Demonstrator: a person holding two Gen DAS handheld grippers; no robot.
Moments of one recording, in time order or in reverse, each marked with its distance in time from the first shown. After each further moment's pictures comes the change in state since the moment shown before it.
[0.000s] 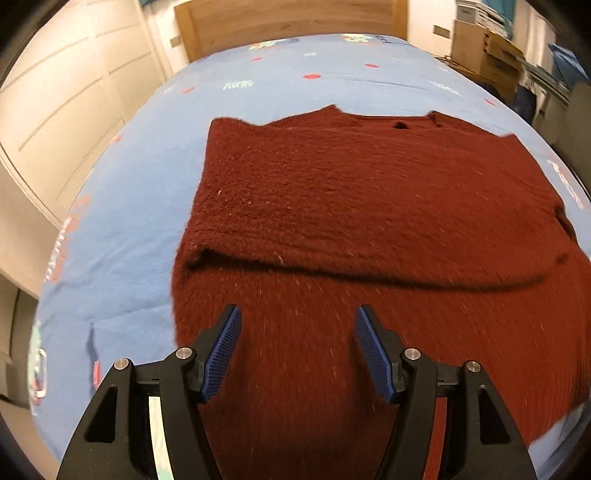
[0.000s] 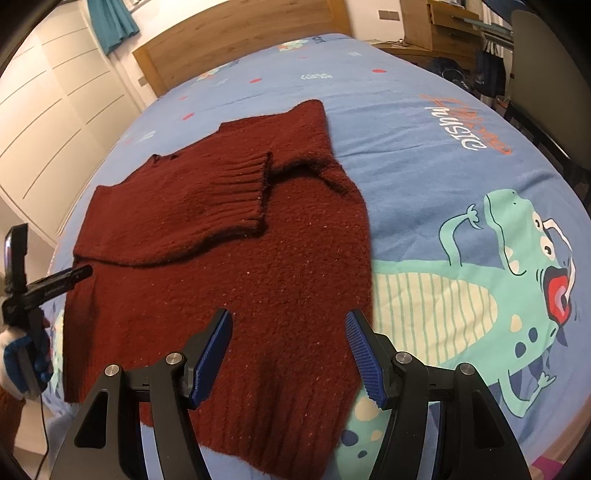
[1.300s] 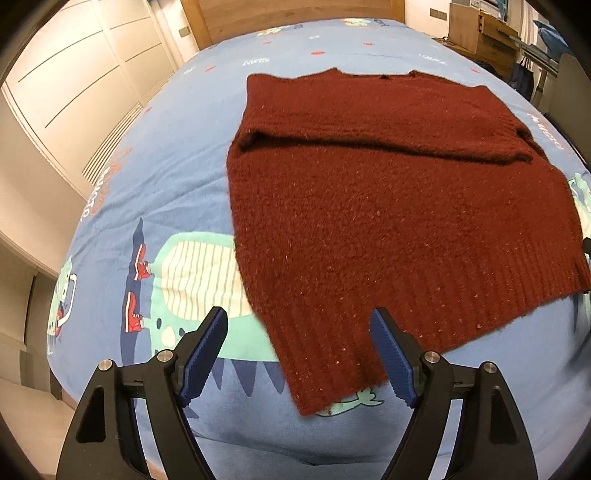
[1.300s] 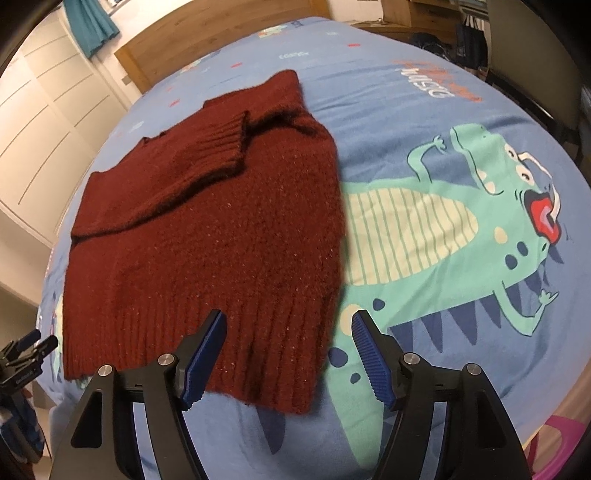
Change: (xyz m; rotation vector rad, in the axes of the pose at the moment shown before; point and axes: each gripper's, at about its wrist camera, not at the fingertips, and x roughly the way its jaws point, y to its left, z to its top) left arm -0.060 -0.010 -0.105 0.002 0.067 0.042; right arm -0.005 -0.013 -0.052 0.084 0.071 -0.015
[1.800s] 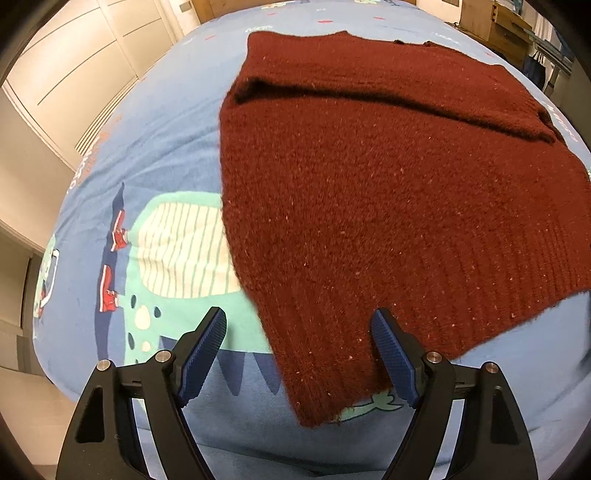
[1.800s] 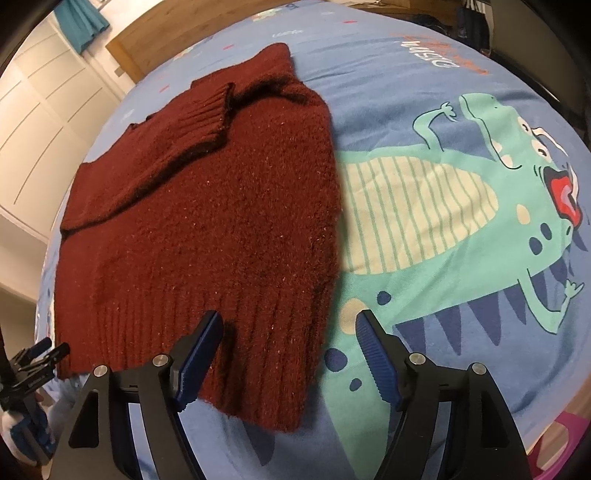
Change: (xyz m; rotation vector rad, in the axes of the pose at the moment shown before) left arm 0.038 0.009 -0.013 -0.027 0.088 -0.015; right arm 0.031 -0.008 0.004 0.013 0.060 0.013
